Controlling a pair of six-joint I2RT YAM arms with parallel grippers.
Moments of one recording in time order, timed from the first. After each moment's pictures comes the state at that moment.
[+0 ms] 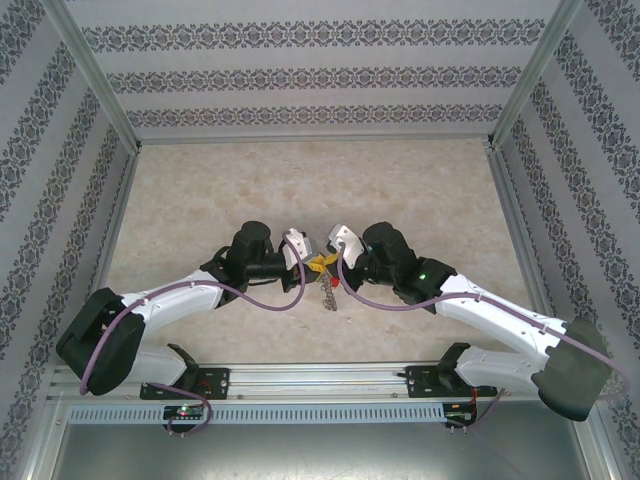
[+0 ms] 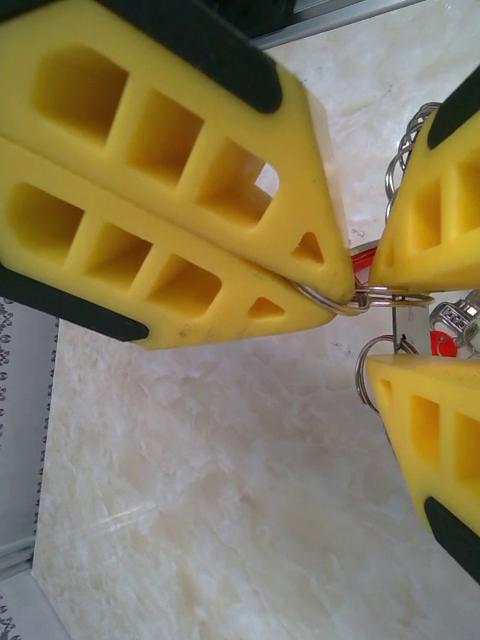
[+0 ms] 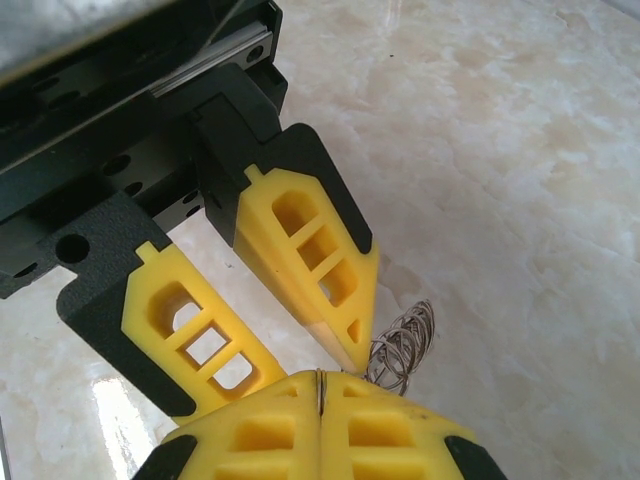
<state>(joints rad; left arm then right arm) -0.63 1.34 0.64 0.27 0.61 0.27 0.80 1.12 0.76 -0.23 -0.21 -0.08</state>
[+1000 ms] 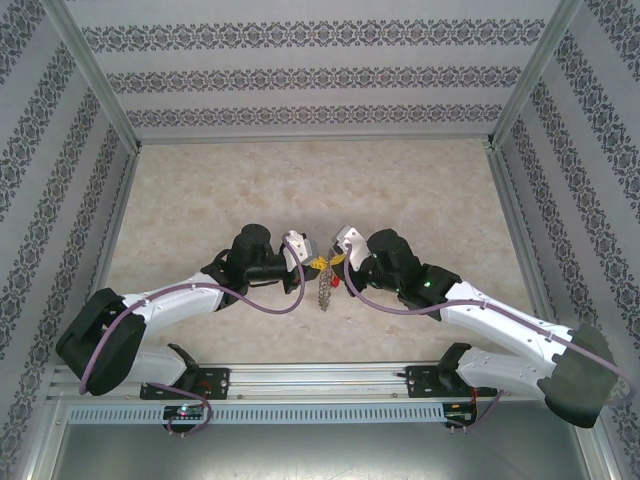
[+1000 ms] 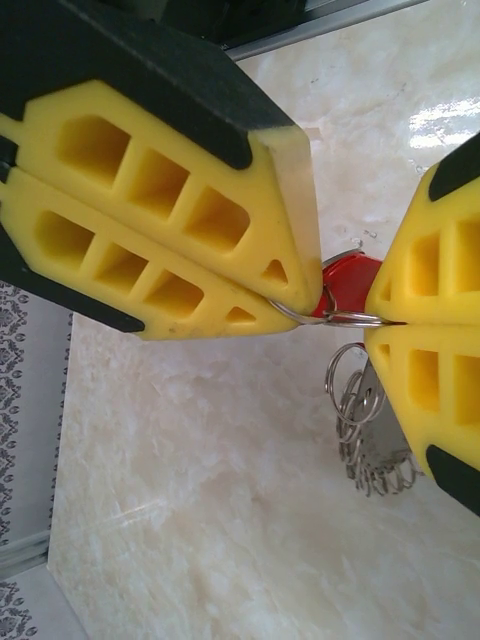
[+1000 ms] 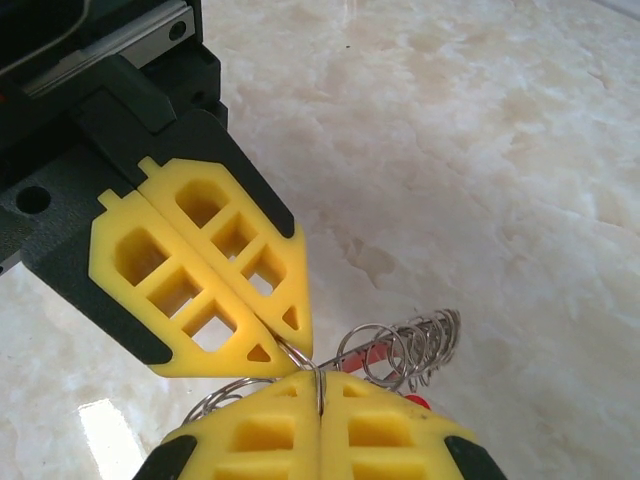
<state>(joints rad) -0.64 1.34 0.61 0.33 0.59 0.24 0.80 1.07 0.70 -0.21 -0.12 0.00</state>
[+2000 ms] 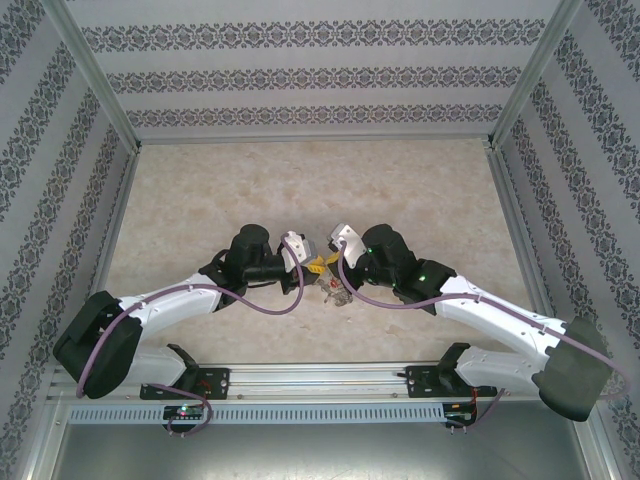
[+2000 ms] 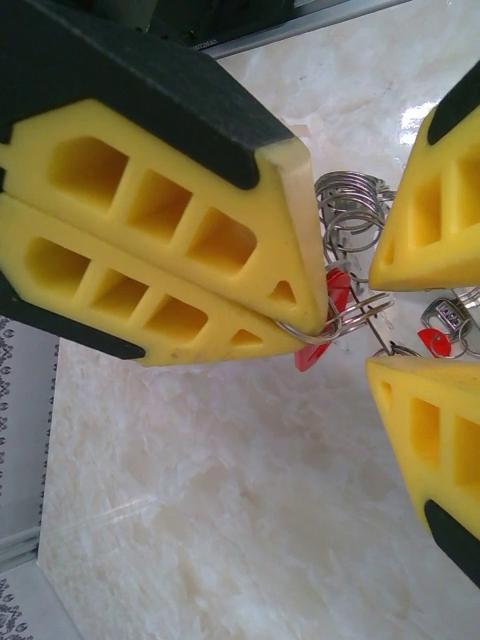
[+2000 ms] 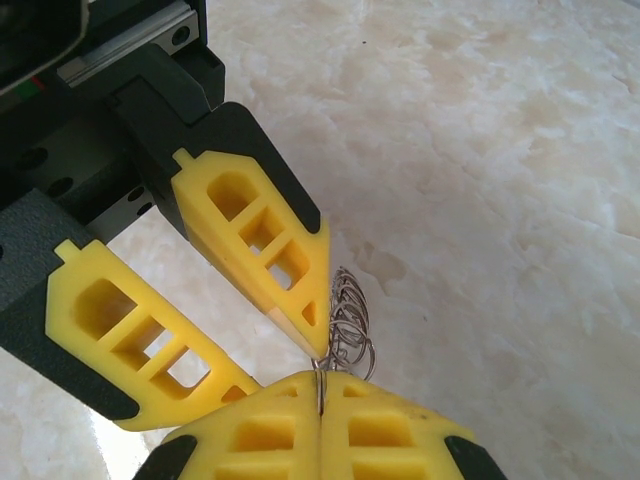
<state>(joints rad) -0.64 1.32 0.61 0.28 0.58 0.26 0.80 1.12 0.75 -0.23 -0.16 -0.03</state>
